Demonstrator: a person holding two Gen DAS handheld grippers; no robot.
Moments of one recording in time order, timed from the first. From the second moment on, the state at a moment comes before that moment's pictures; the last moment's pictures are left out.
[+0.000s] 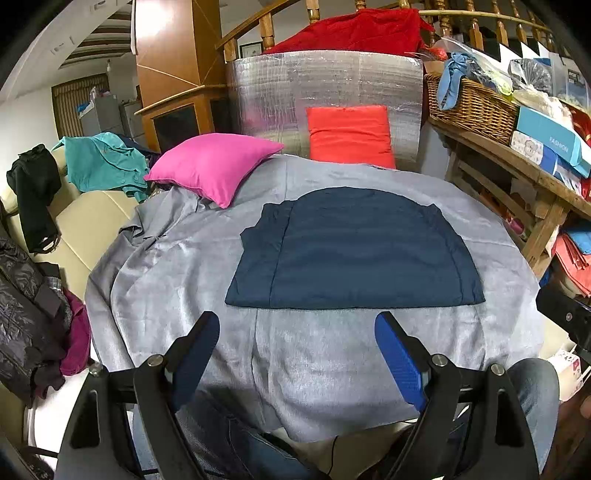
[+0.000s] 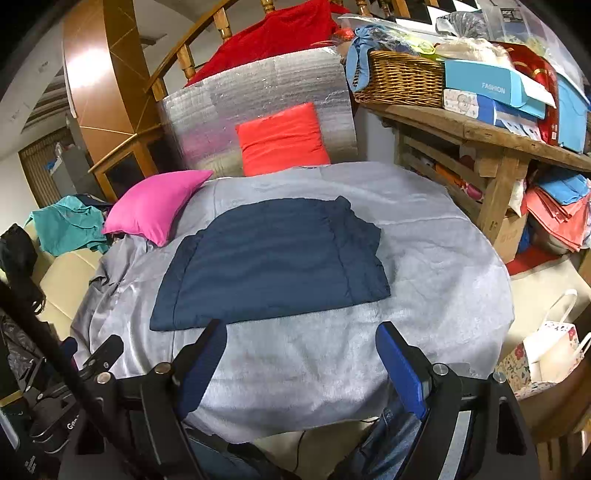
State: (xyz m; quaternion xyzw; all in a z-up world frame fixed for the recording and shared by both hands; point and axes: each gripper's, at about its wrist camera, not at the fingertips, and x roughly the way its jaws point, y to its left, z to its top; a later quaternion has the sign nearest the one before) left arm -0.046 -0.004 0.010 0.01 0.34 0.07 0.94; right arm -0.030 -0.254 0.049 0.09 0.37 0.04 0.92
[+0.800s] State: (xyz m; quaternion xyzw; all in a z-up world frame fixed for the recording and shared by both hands) left arm -0.045 0.002 0.003 -0.01 0.36 0.06 0.93; right arm -0.031 -0.247 0.045 0.08 0.38 0.04 0.92
